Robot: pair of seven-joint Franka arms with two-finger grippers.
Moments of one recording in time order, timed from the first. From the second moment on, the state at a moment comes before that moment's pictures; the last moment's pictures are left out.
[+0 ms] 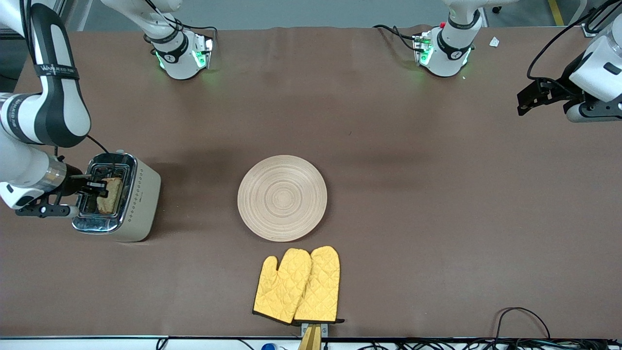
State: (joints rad) left arm 0.06 -0.07 -0.18 -1.61 0.03 1.49 -0.10; right arm -0.11 0.27 0.00 -1.78 0.01 2.02 -0.08
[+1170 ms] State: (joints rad) left arm 0.06 -0.07 -0.18 -1.61 0.03 1.49 -0.10; right arm 0.18 0.18 0.03 -1.91 0.43 2.24 0.03
